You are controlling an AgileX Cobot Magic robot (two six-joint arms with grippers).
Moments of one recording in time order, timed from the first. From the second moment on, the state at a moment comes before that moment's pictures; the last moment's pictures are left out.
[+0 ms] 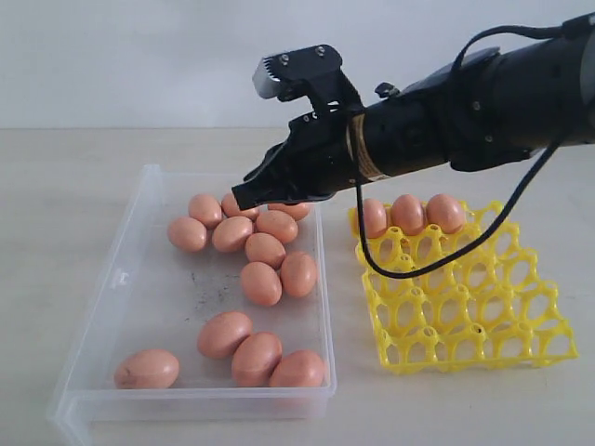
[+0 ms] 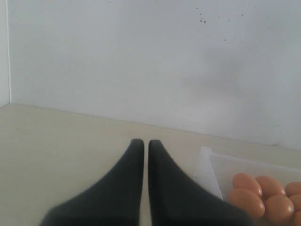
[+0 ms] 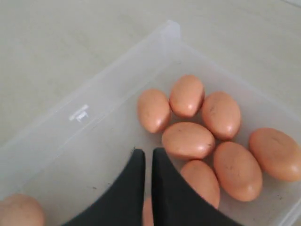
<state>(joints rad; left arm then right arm) 0.12 0.00 0.00 -0.08 0.08 -0.05 0.59 1.78 -1.13 -1.73 -0.40 1.71</state>
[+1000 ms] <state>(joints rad) 0.12 0.00 0.00 -0.08 0.08 -0.05 0.59 1.83 -1.38 0.25 0.67 -0.31</state>
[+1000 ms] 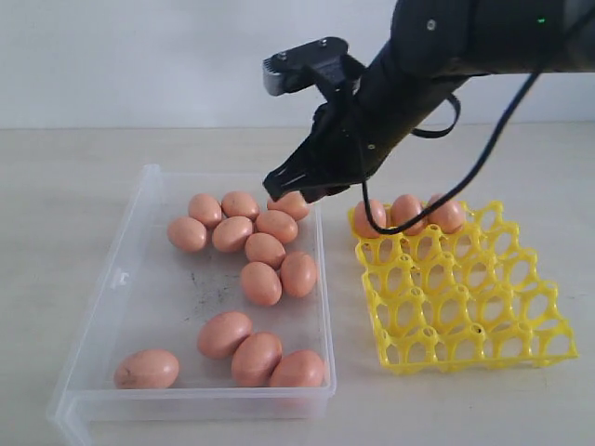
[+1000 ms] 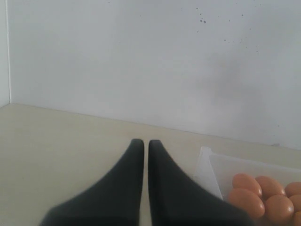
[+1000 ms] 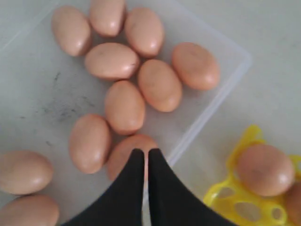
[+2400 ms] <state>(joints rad) 0.12 0.00 0.00 -0.08 0.08 -0.05 0.73 2.17 -1.51 0.27 0.64 -0.44</state>
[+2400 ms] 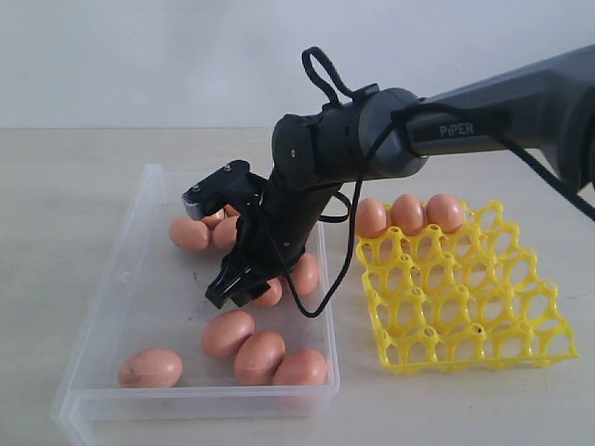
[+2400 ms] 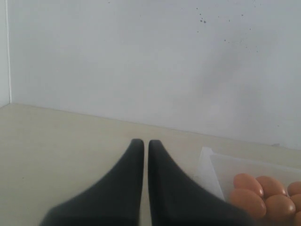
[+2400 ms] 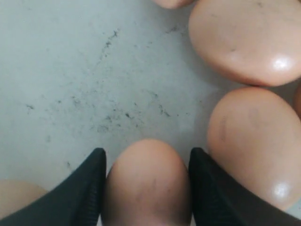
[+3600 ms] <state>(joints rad) 0.12 0.00 0.00 -0.08 0.08 -0.05 0.38 1.53 -0.59 0.27 -0.65 -0.16</state>
